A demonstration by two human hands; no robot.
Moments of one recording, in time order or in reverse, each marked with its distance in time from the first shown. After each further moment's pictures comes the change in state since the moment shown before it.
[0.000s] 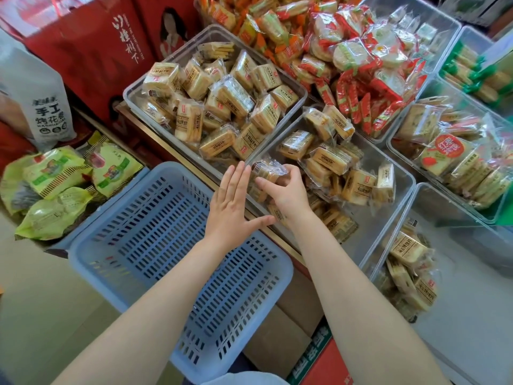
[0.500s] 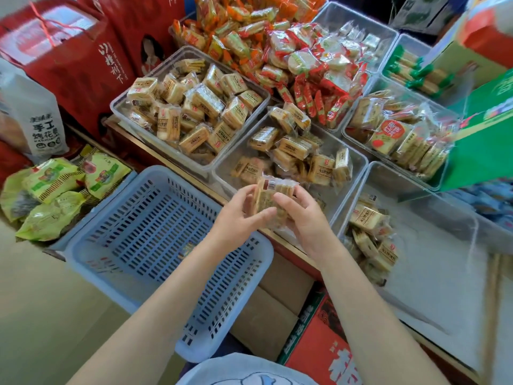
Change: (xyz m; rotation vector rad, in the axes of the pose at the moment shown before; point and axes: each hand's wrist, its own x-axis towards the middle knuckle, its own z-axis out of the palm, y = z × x) left_hand -0.067 0.089 -0.052 -0.722 -0.240 -0.085; right_hand -0.136 0.004 -0.082 0.288 -0.178 -0.074
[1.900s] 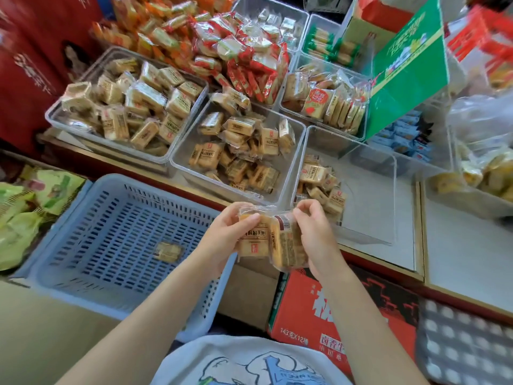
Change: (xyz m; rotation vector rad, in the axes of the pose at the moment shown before) left_hand -0.088 0.011 0.033 -0.518 -0.333 -0.218; right_hand -0.150 0.012 0.003 -0.135 0.568 0.082
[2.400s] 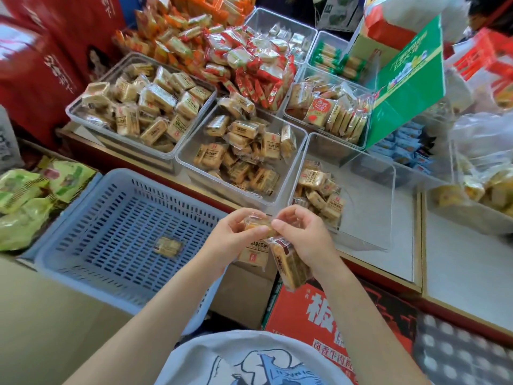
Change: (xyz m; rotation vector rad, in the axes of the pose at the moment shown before) left_hand -0.022 -0.010 0.025 0.114 0.034 0.128; right_hand -0.019 0.002 -0.021 -0.187 -0.170 -0.191
